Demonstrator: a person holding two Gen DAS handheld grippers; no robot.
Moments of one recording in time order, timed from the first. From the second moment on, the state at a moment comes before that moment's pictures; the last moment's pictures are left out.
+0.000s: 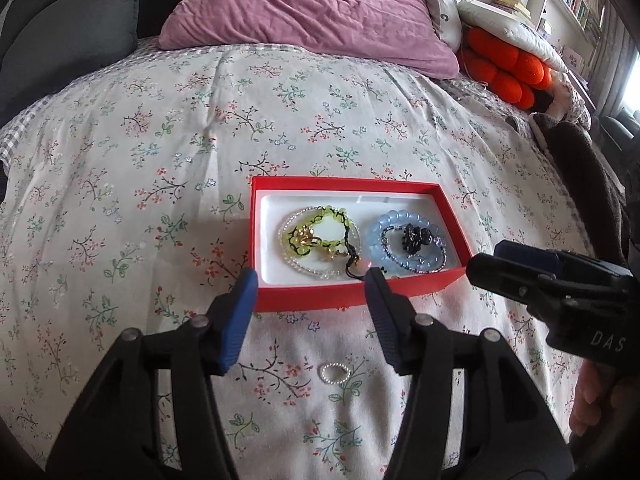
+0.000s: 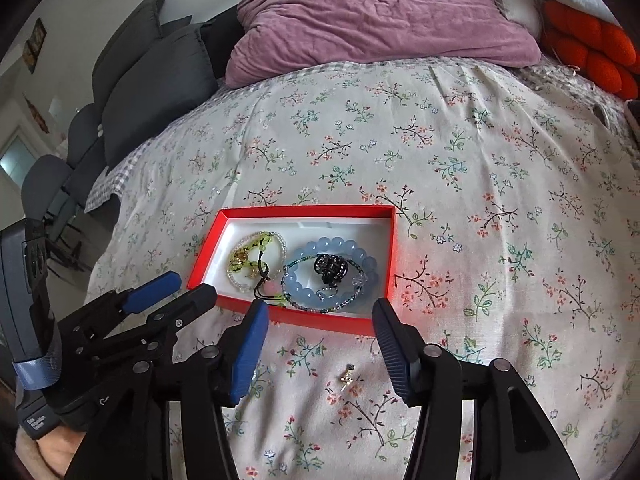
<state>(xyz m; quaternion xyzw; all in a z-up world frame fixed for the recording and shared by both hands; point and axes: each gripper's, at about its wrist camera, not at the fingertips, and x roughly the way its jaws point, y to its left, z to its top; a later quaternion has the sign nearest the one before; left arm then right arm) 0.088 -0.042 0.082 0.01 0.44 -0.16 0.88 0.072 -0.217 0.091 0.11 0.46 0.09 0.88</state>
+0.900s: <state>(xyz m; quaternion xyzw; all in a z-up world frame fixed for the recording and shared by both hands) 0.046 -0.026 0.057 0.06 0.51 -0.16 0.85 0.020 -0.214 0.078 0.00 0.48 0.07 0.87</state>
